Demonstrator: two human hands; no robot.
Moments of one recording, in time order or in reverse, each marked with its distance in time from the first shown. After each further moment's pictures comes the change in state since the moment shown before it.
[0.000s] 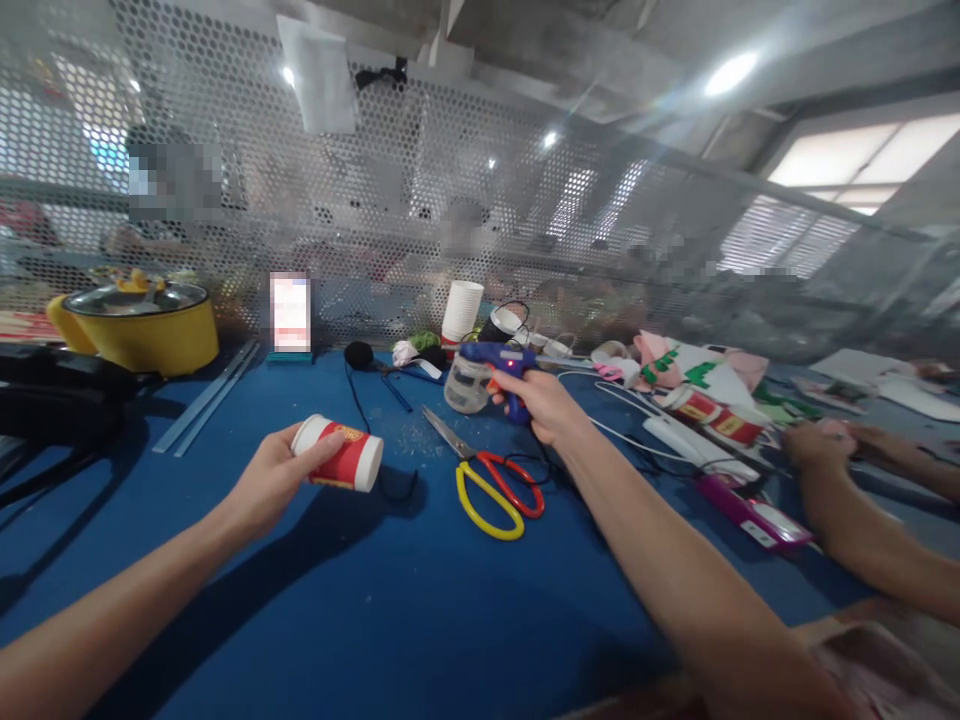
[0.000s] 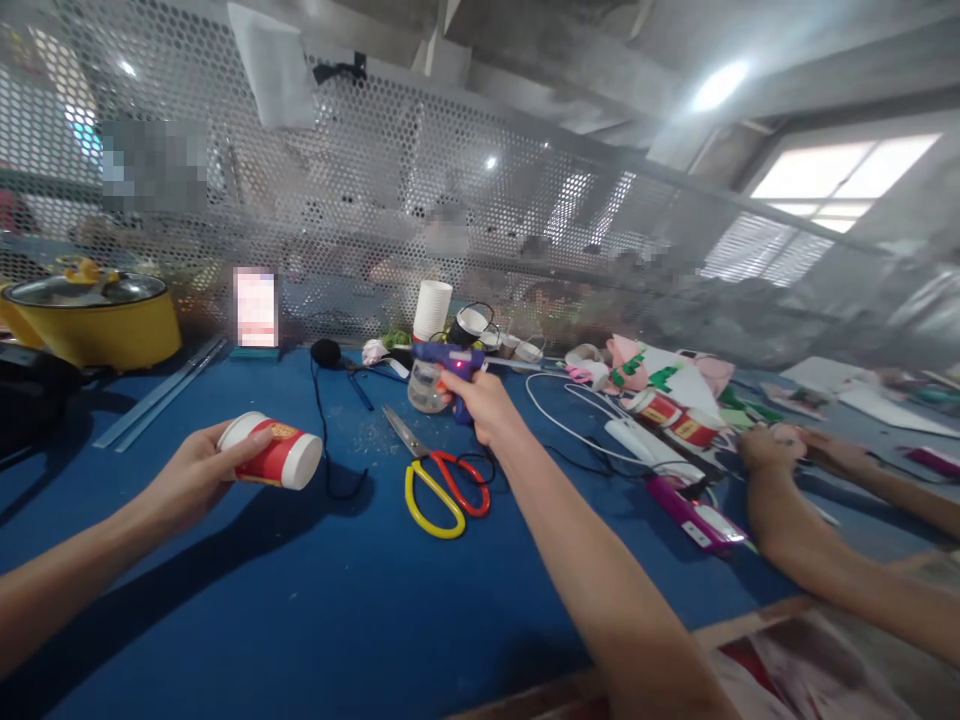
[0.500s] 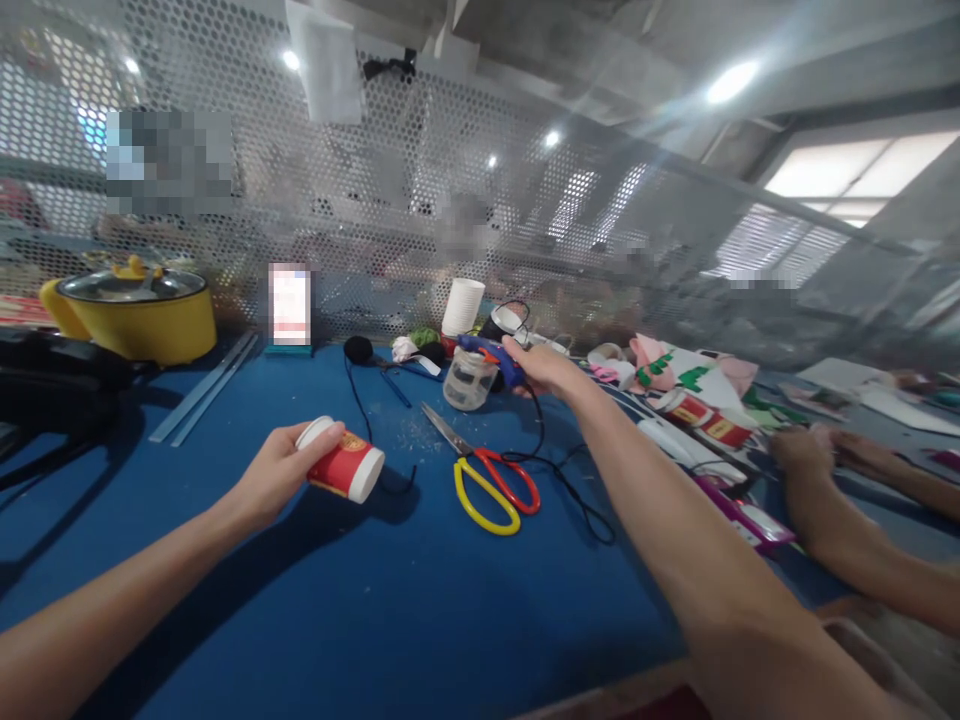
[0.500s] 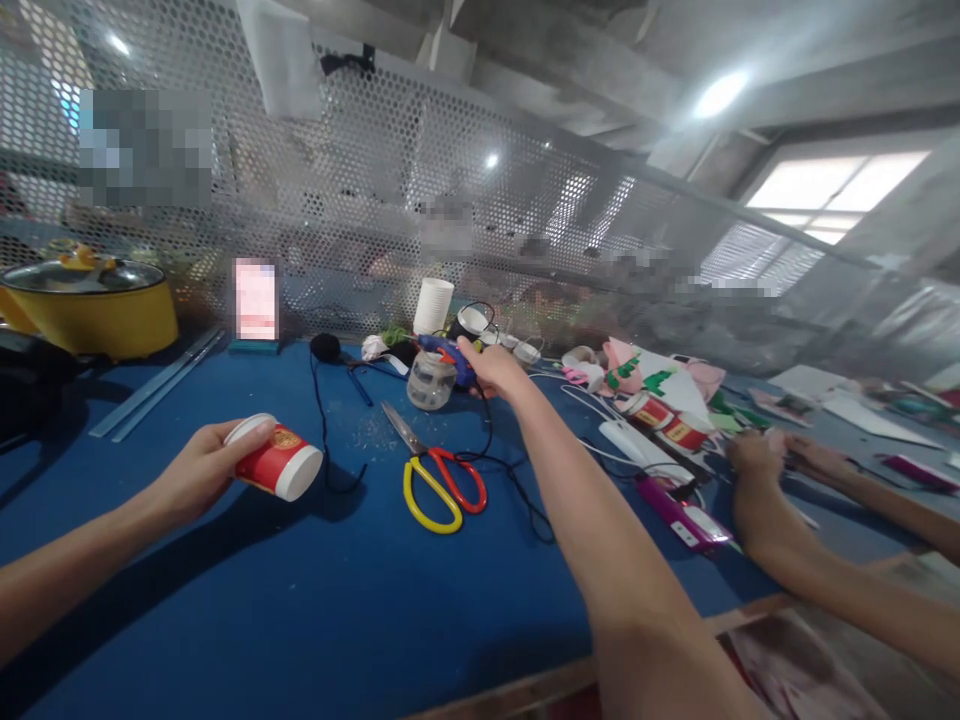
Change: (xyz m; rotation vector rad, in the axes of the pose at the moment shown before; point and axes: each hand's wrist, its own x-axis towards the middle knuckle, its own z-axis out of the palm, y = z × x) left_hand 0.004 -0.010 -0.002 -0.001 -0.048 -0.047; right_hand 0.038 -0.029 -0.019 -0.623 0.065 0.001
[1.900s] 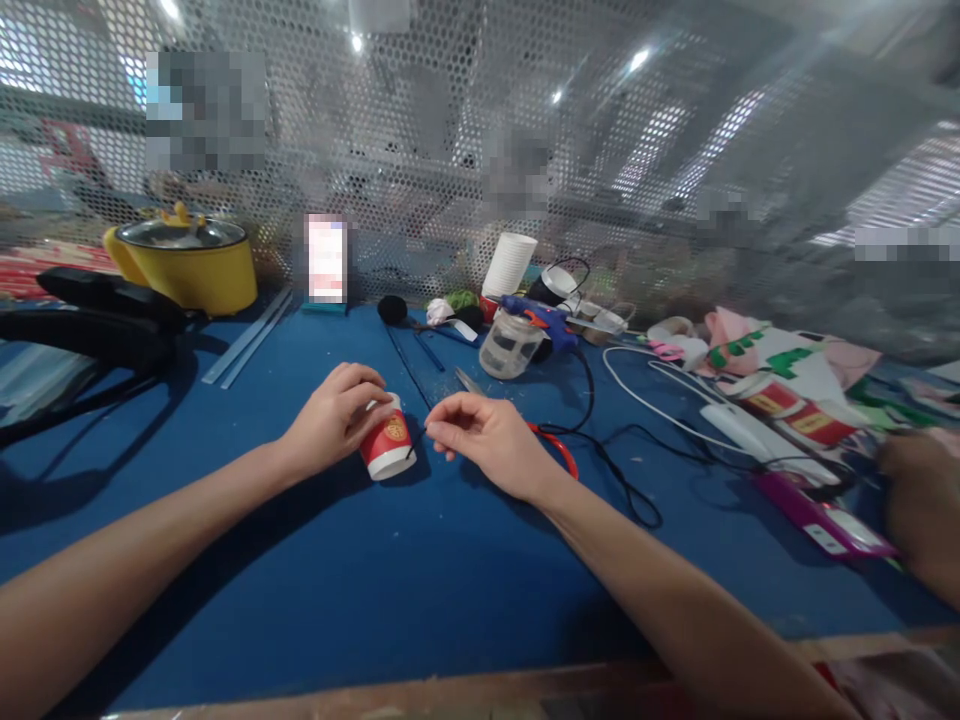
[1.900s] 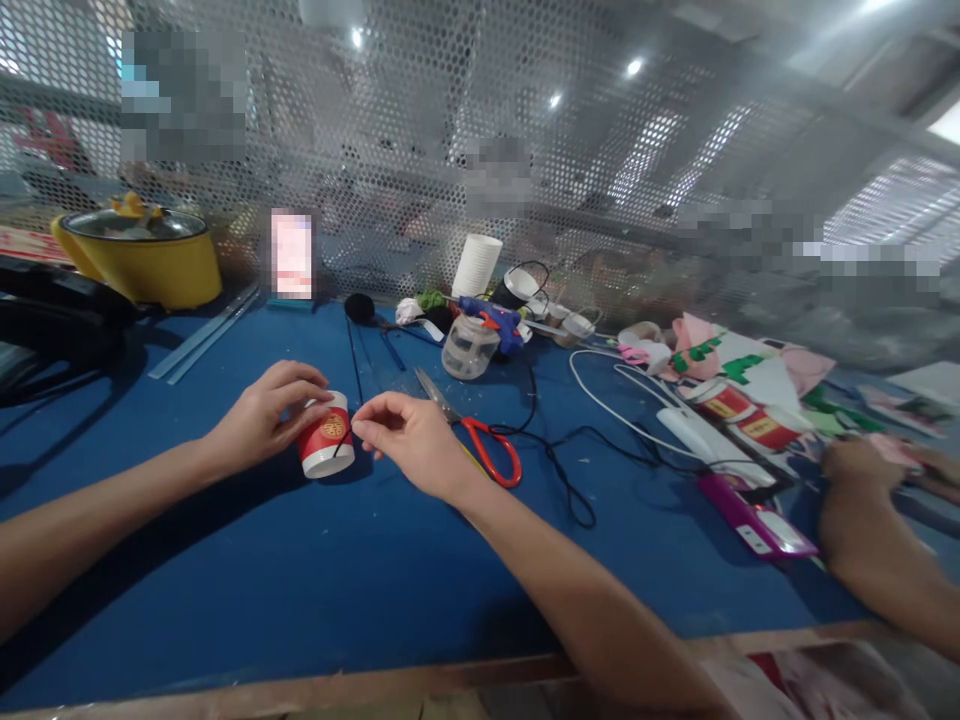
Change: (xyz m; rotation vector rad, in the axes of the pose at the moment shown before) left_hand 0.014 -0.019 -0.010 1.081 -0.045 0.962; right_hand -0.124 0.002 0.092 0.403 -0.506 -0.433
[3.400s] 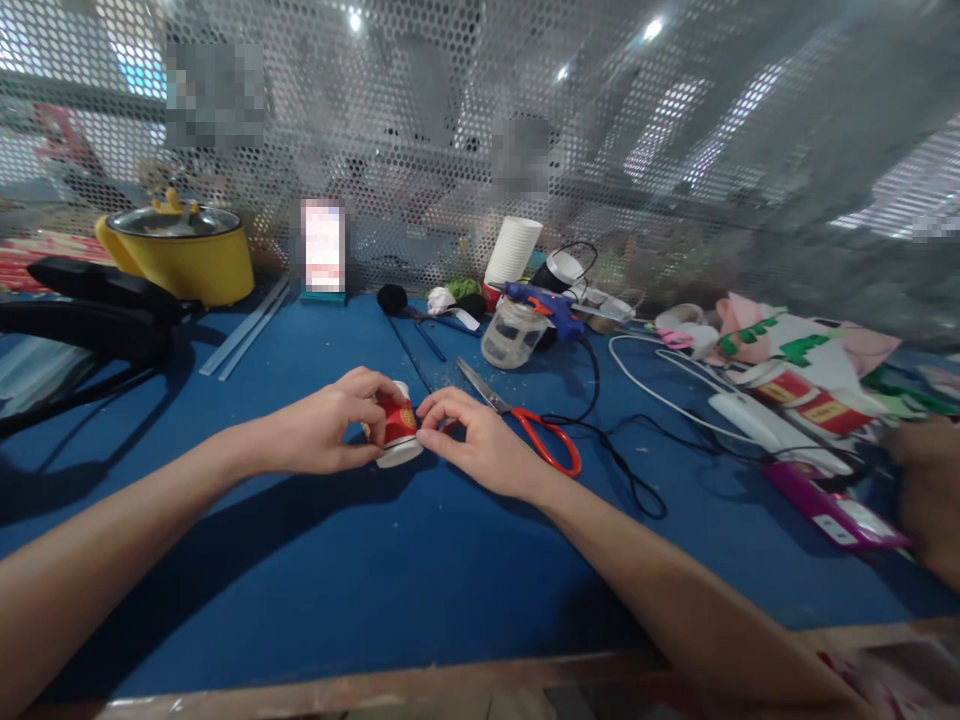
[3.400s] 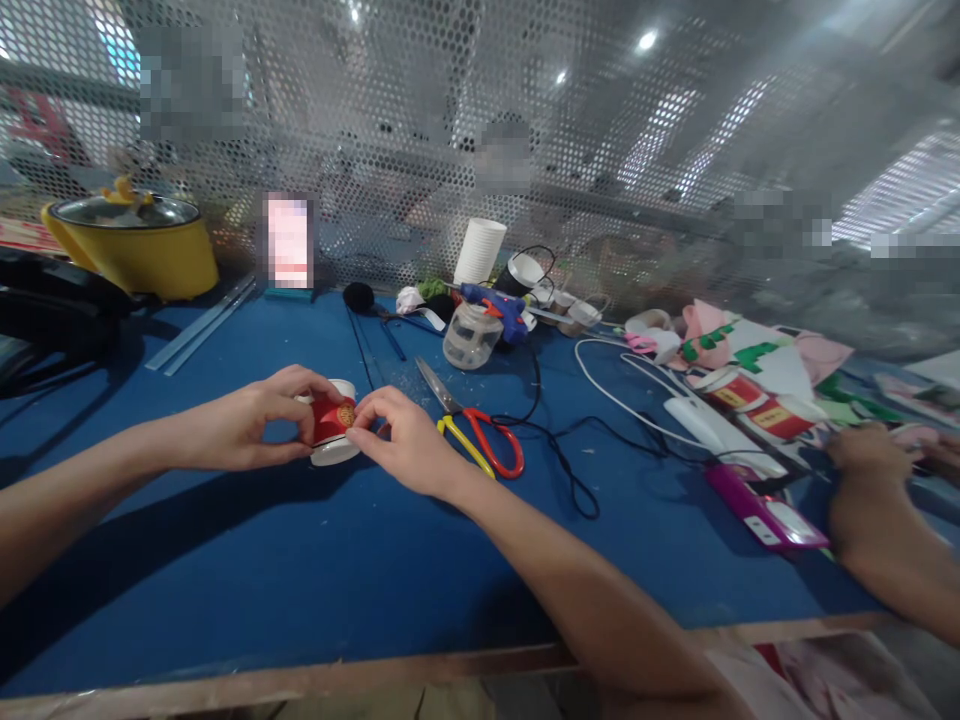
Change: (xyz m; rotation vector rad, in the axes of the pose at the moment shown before) left_hand 0.012 0.019 -0.032 -0.235 -0.507 0.034; right_hand 0.001 0.014 0.002 -0.298 -0.066 -0.172
